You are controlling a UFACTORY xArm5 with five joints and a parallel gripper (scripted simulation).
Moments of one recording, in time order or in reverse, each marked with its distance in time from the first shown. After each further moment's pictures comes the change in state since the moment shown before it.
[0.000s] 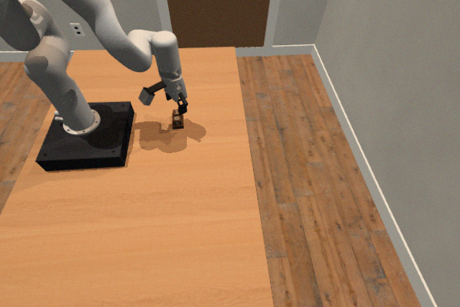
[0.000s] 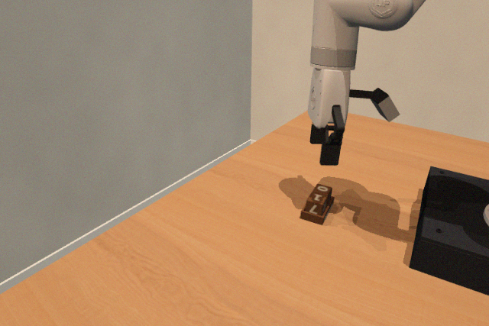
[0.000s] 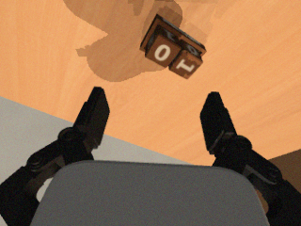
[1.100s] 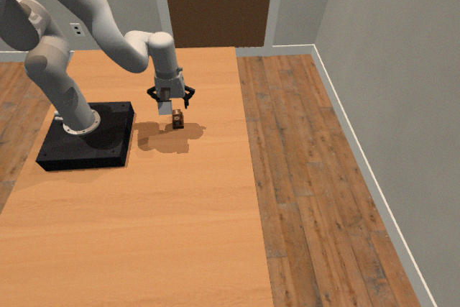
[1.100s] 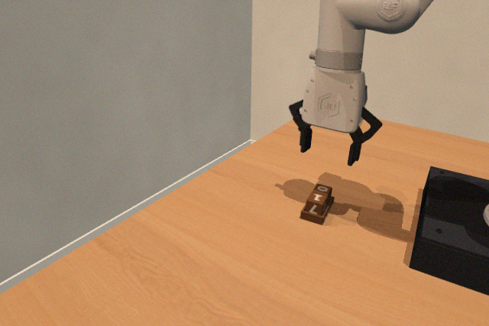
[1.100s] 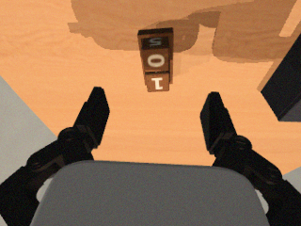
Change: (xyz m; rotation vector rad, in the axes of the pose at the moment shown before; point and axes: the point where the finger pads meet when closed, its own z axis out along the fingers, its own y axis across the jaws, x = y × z) arm 0.009 0.006 0.003 0.000 0.000 -0.961
